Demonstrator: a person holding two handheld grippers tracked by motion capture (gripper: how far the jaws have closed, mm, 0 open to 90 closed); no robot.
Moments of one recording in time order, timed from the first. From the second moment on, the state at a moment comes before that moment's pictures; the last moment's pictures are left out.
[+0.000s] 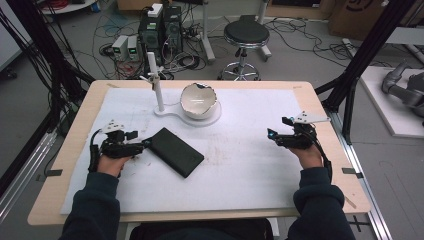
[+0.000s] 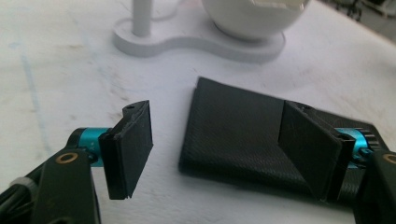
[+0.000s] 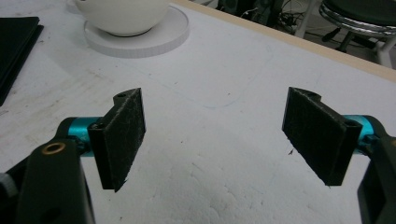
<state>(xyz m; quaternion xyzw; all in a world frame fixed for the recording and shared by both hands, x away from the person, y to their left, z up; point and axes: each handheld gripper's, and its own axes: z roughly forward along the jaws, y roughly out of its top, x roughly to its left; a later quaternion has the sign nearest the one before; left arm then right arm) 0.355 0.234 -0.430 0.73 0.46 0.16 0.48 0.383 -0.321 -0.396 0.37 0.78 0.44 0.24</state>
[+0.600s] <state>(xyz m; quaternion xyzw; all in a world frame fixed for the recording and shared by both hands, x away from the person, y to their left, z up) 0.364 0.218 -0.449 0.77 0.47 0.11 0.42 0.379 -0.311 -0.403 0.35 0.80 0.43 0.22</state>
